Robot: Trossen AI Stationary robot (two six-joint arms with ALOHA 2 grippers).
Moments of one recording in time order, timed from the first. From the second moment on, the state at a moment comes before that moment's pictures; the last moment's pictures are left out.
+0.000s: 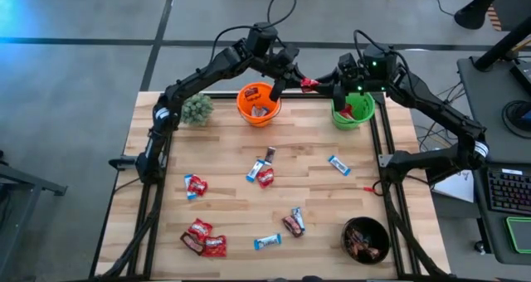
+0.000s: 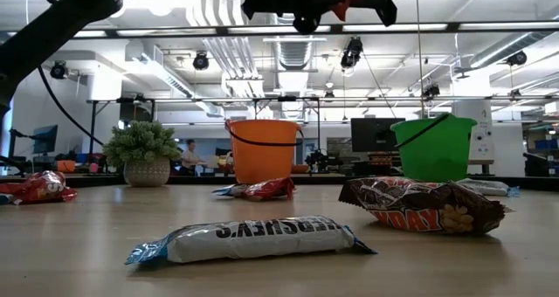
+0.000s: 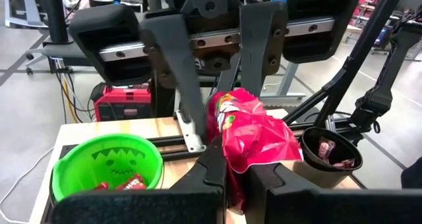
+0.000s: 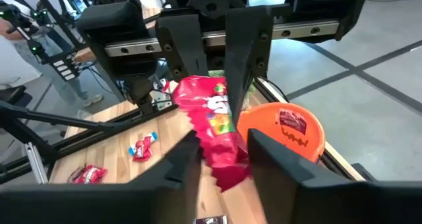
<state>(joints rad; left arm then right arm) 0.51 2.15 2.34 -0.51 0.86 0.12 -0.68 1.19 1.32 -0.46 -0.48 0.13</state>
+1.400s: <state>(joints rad) 0.51 2.14 2.34 -0.52 0.83 0.04 -0.69 1.18 1.31 -0.47 -0.42 0.12</state>
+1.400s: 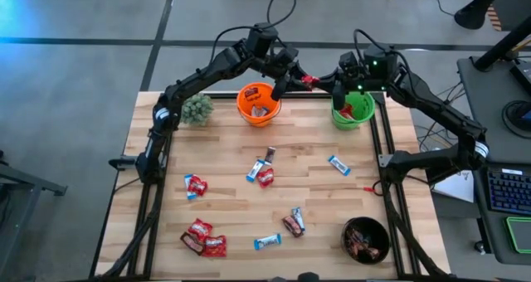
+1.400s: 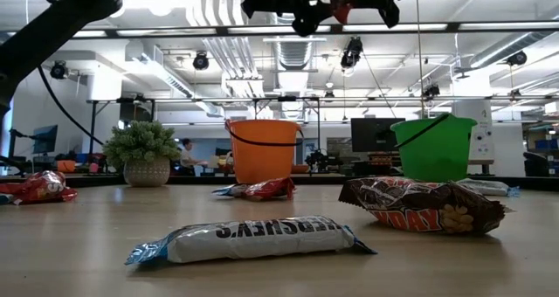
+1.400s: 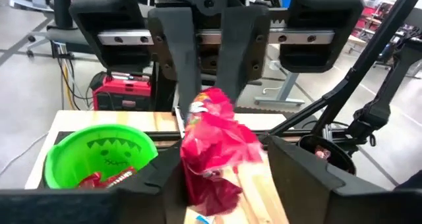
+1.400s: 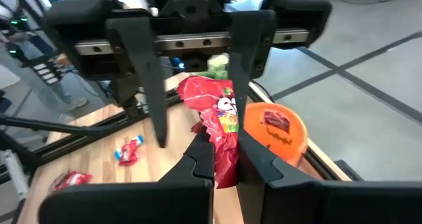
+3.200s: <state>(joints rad) 0.51 2.06 2.36 -1.54 0.39 0.43 -0.72 1.26 1.37 -1.28 0.37 0.03</state>
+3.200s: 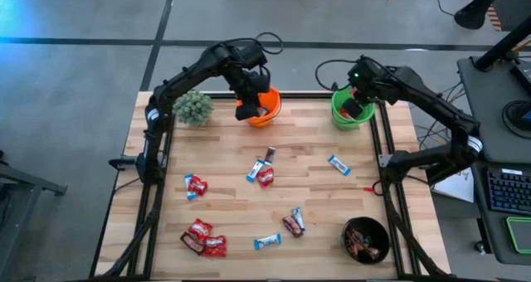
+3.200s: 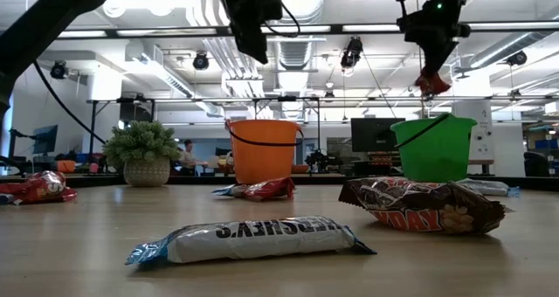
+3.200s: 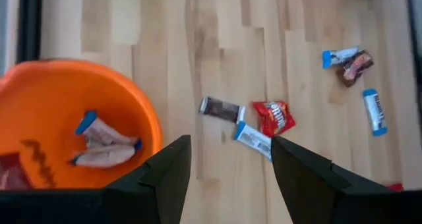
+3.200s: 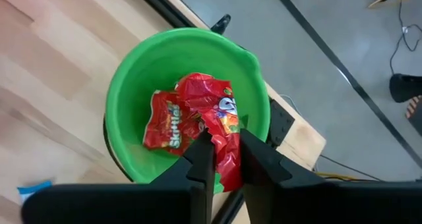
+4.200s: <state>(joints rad) 0.51 2.04 2.36 -1.57 0.32 0.40 -0.73 1.31 1.37 -1.27 0.39 0.00</state>
